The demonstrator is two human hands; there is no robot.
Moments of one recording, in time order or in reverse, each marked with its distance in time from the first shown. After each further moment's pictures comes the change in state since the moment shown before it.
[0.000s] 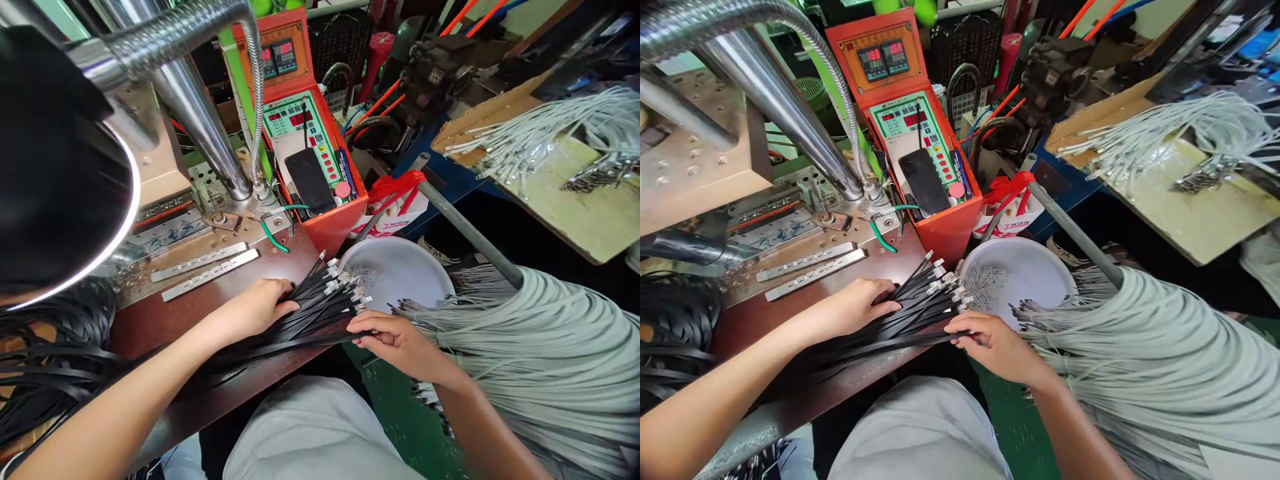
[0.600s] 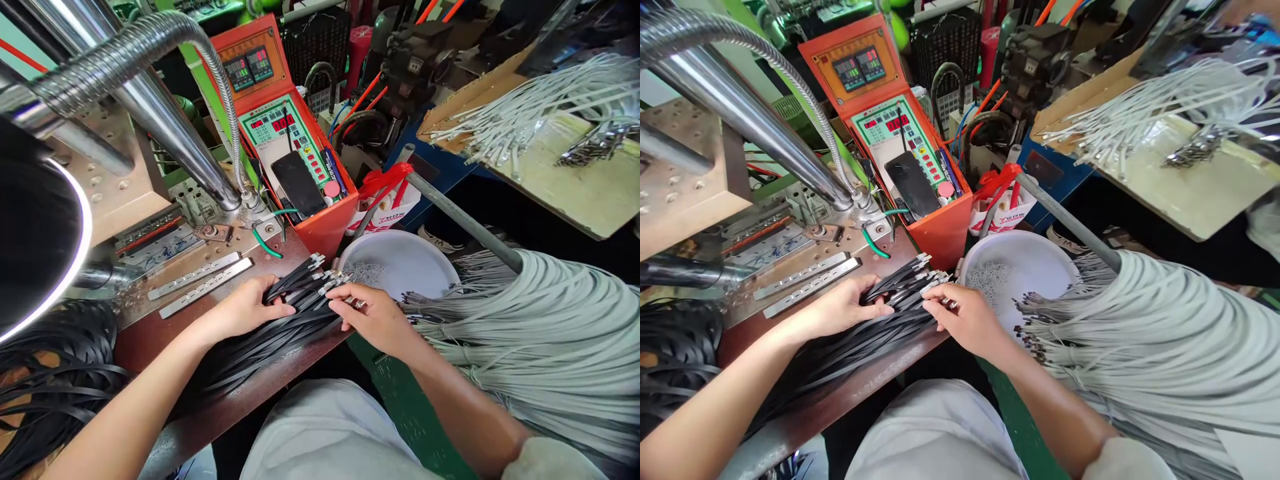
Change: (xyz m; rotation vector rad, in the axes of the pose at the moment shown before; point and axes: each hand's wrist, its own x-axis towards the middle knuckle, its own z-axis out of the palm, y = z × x) left_hand 0.003 -0.002 -0.016 -0.323 -0.076 -0.098; right_hand 0.041 -0.033 0.018 -0.013 0.312 0.005
